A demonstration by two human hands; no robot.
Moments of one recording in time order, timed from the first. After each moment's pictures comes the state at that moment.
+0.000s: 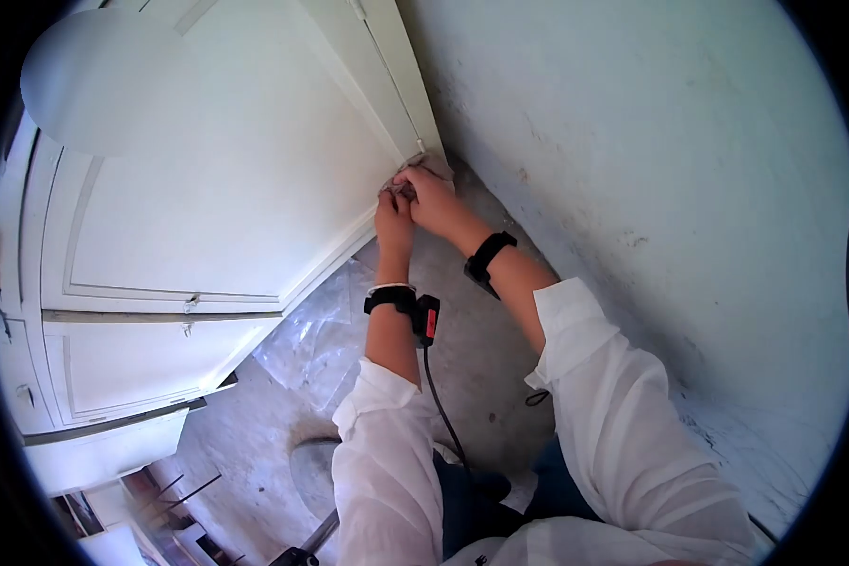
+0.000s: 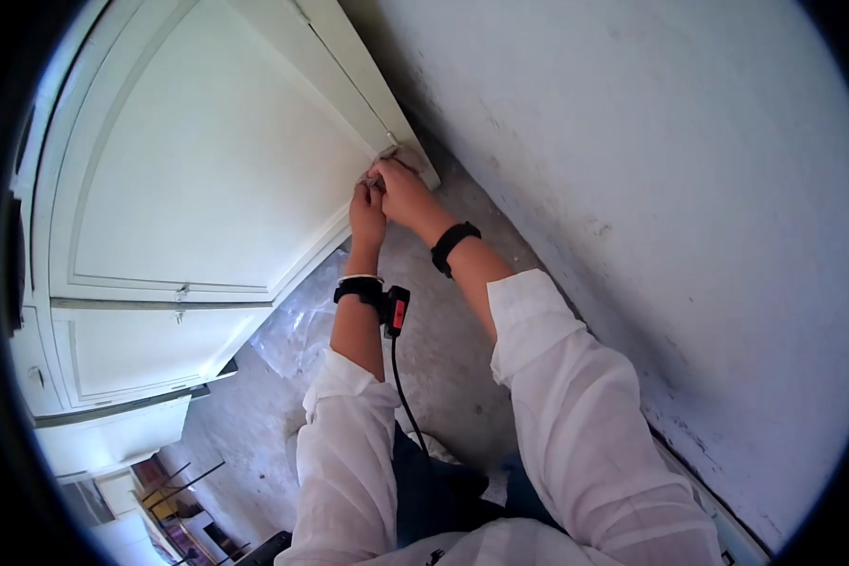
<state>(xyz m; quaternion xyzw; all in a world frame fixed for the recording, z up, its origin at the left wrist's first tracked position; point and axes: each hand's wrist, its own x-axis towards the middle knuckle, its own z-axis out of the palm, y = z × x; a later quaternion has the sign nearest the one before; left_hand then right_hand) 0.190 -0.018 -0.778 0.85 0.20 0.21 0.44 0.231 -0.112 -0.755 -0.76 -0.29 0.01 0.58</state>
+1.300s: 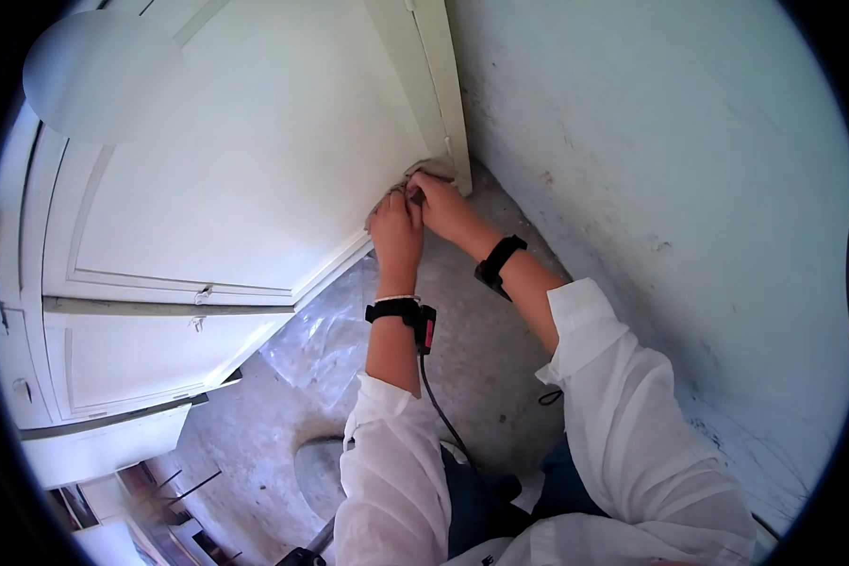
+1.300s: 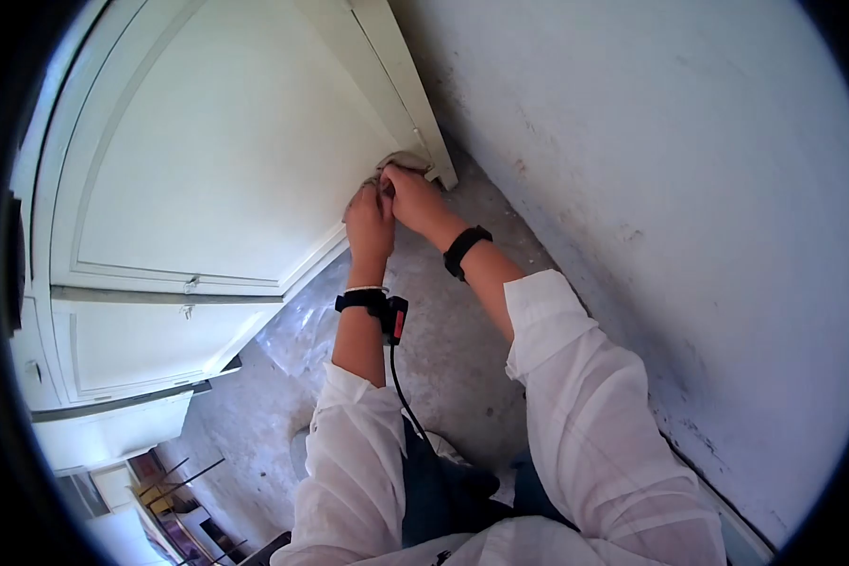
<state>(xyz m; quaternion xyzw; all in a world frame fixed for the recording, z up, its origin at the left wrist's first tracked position) 0.165 -0.002 -0.752 0.94 0.10 0.26 0.18 0.221 -0.095 -0.751 -0.76 -0.29 0.03 0.58</state>
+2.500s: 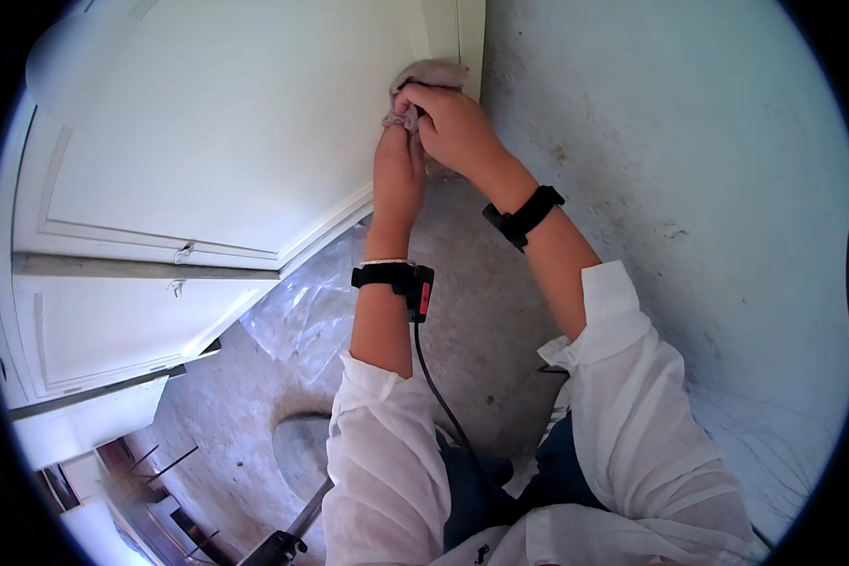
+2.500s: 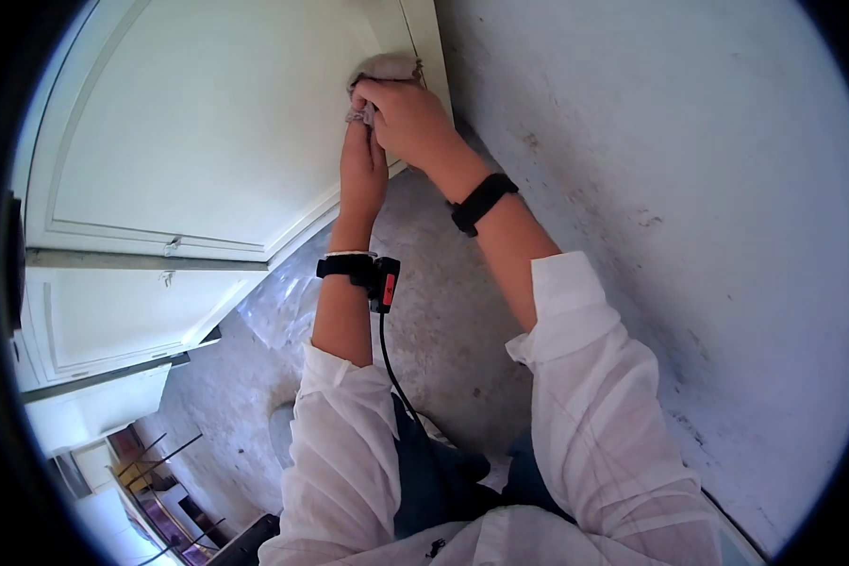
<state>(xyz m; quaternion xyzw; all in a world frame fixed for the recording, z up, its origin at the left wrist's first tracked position) 0.181 -0.009 -0.704 0.85 0.01 0.32 0.43 0.241 -0.100 -0.659 -0.76 -0.40 -0.10 0.50</state>
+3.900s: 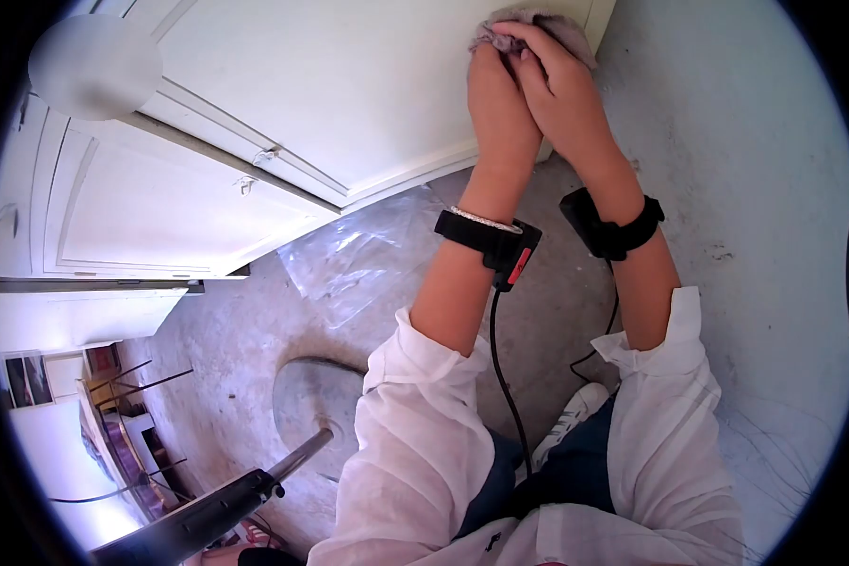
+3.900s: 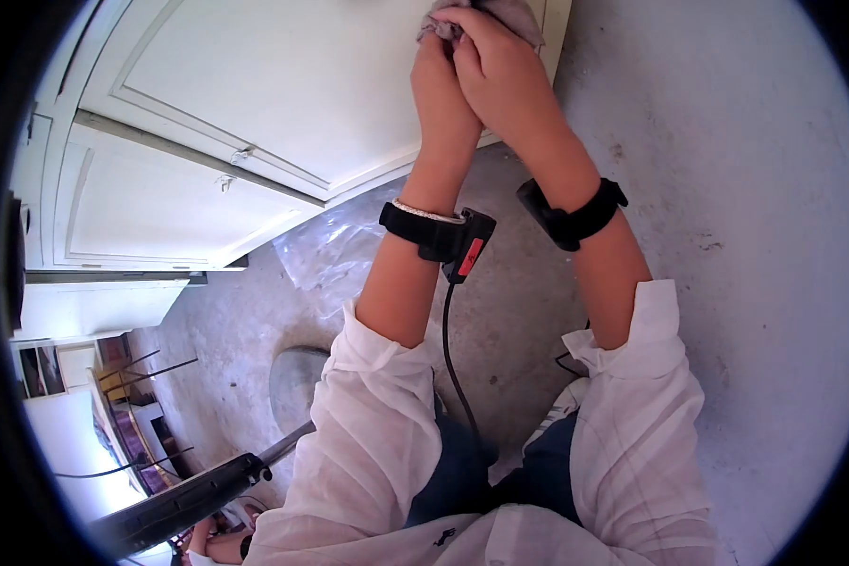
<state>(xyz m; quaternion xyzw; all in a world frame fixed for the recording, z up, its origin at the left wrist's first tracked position) 0.176 -0.028 -0.608 0.76 0.11 0.47 0.43 0.203 -0.094 -0.581 -0.73 -0.41 -0.12 0.53</state>
